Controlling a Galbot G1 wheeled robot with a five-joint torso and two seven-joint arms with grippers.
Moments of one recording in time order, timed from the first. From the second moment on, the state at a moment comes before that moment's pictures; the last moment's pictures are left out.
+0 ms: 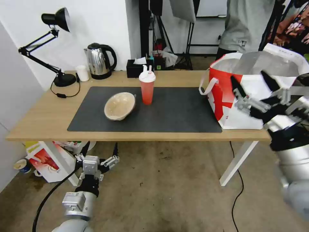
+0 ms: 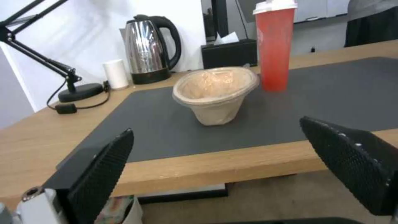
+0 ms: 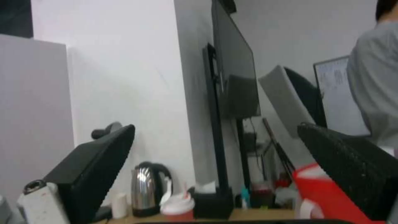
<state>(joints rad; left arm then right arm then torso) 1.80 -1.50 -0.55 -2.30 0.00 0.00 0.00 -1.64 0.80 0.75 2.50 0.84 0.21 0.14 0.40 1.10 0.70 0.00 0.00</state>
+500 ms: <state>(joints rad) 1.80 -1.50 -0.55 -2.30 0.00 0.00 0.00 -1.72 1.03 0.53 2.45 0.49 0.34 0.11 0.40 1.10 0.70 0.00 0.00</state>
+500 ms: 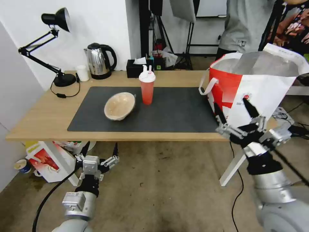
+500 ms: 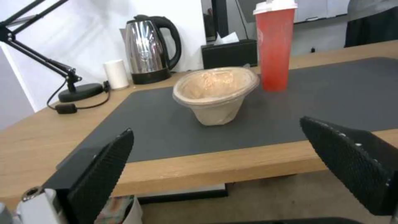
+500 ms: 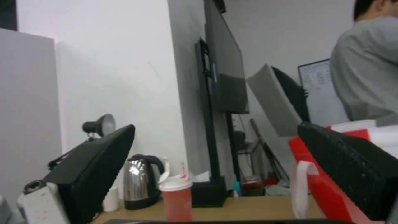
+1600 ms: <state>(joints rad) 1.80 -1.50 -0.55 -2.30 0.00 0.00 0.00 -1.76 1.22 0.29 2.28 0.10 0.61 0.28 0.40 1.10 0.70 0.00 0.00</state>
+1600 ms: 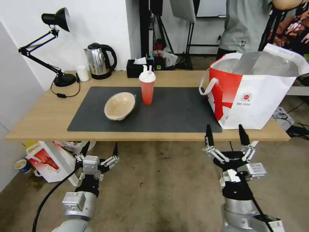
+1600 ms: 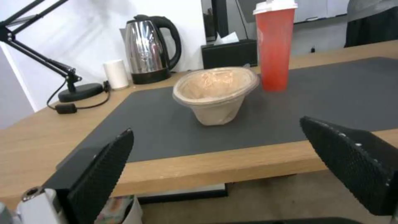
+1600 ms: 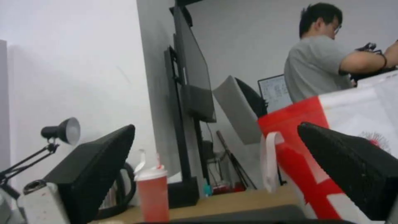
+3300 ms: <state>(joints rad) 1.80 -1.50 -0.55 -2.30 0.00 0.00 0.00 -1.71 1.07 0.29 2.30 0.27 0.54 0.19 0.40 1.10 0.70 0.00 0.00</state>
